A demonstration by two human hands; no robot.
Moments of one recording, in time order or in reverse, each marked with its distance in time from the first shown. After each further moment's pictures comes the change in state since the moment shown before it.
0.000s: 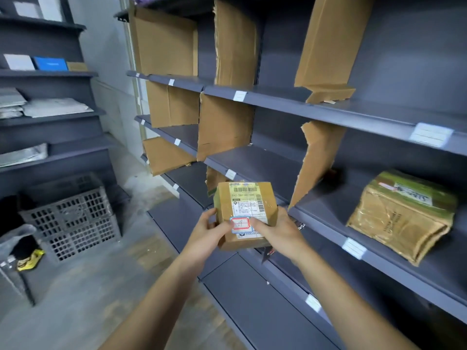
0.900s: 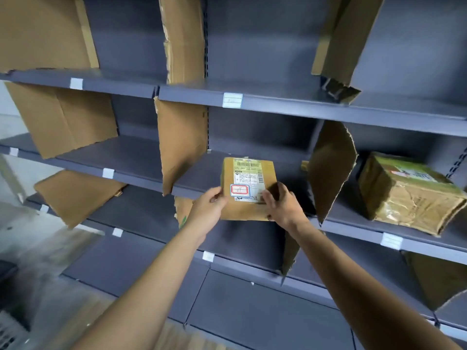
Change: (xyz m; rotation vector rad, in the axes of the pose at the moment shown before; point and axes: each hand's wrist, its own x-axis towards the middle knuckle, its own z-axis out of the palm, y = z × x) left_hand 0.282 0.072 -0.081 0.257 -0.436 0.188; right_hand 0.190 -0.068 0.076 -0.032 0.528 0.270
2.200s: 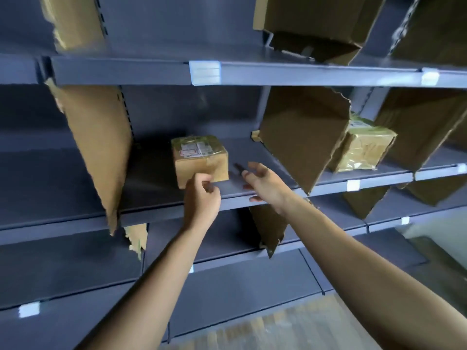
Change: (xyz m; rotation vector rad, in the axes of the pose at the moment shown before) left_hand 0.137 -0.033 0.012 0.141 -0.185 0.208; right_hand 0.039 -0.042 0.048 0.202 0.235 0.298
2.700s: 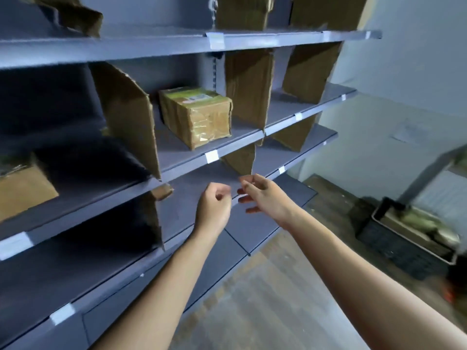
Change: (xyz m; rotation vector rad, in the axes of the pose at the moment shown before) left_hand -0.186 0.101 0.233 -0.124 -0.634 0.087; right_hand -0.161 0.147 -0.233 0.098 0.373 0.143
